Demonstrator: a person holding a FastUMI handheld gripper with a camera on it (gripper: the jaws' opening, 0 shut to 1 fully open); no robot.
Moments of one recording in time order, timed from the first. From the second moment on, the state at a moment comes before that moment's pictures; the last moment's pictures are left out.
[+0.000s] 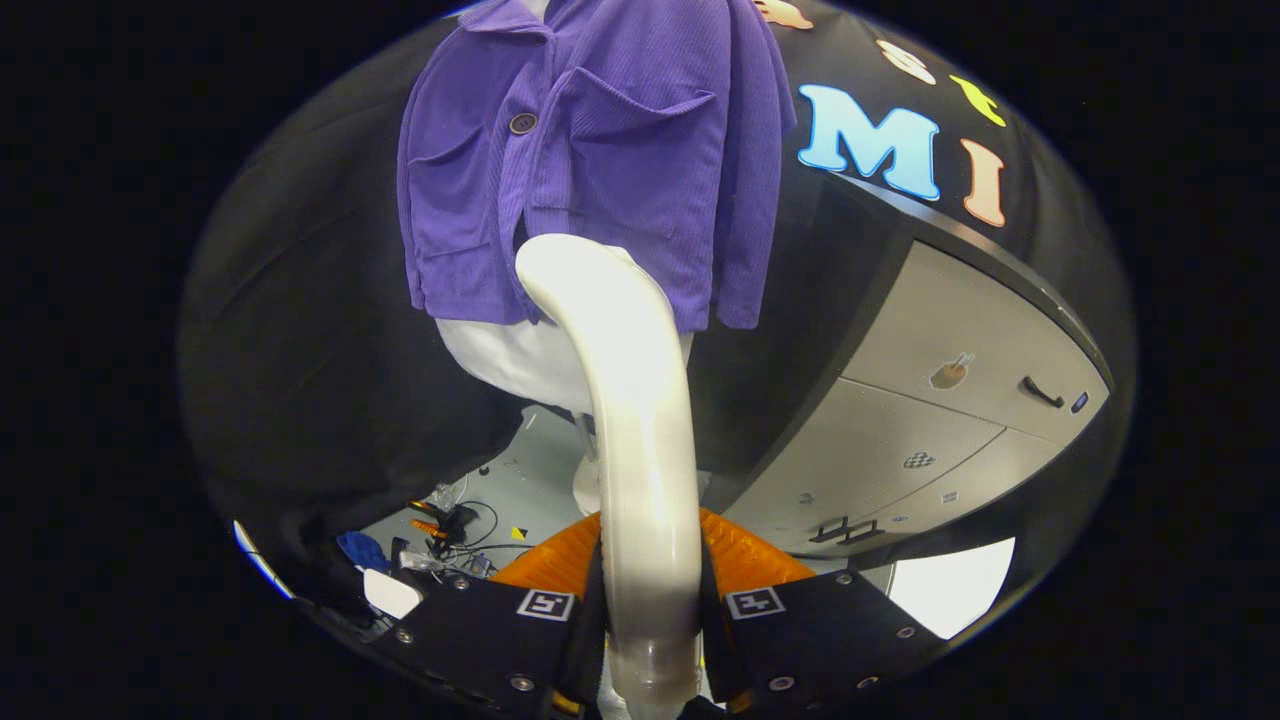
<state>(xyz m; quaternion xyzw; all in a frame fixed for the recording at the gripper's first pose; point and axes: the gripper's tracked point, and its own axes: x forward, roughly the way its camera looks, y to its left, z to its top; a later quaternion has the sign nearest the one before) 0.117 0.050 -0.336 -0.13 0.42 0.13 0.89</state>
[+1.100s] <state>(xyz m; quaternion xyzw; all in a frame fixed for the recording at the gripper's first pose) 0.166 0.204 -0.031 -0.04 0.11 0.10 0.99</state>
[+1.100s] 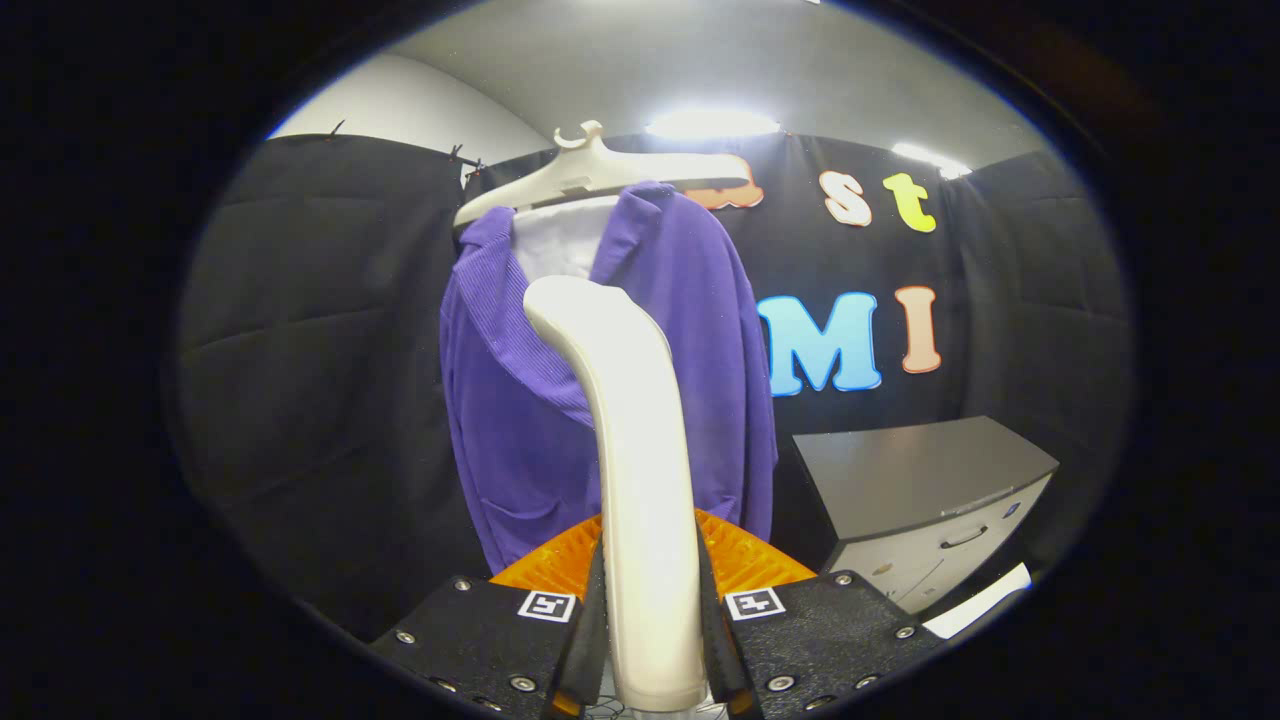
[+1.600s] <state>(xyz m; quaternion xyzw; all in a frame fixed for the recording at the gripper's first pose) 0.182 0.322 -0.009 -0.06 0.05 0.10 0.99</state>
